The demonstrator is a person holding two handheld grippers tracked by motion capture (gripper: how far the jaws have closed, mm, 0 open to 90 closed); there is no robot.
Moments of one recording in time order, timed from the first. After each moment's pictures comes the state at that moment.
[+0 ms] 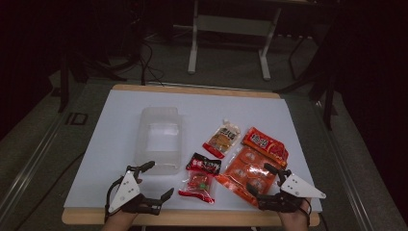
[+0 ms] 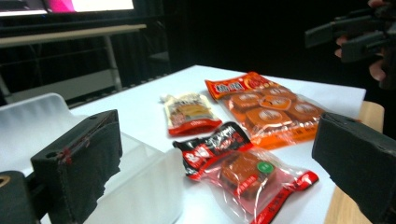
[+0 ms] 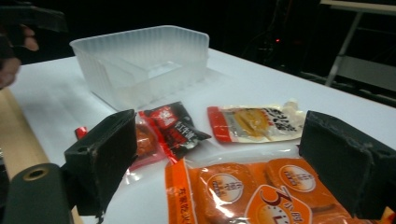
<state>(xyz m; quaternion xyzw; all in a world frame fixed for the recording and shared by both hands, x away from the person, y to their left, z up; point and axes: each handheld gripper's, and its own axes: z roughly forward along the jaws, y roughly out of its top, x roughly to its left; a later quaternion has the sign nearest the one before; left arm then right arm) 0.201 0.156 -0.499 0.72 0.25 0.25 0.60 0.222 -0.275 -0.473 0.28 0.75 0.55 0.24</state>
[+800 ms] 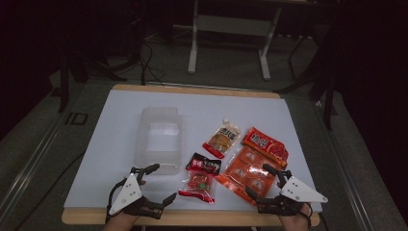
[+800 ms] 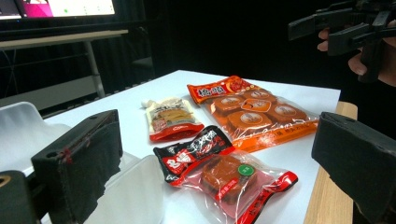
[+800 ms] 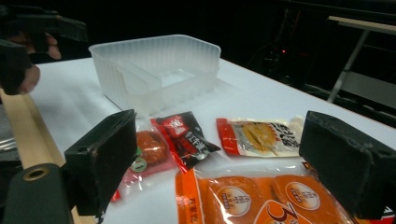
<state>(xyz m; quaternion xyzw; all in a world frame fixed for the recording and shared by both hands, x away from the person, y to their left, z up) 0.198 0.152 -0.499 0.72 0.22 0.24 0.61 0.211 -0.269 -0.460 0.25 0.75 0.55 0.25</state>
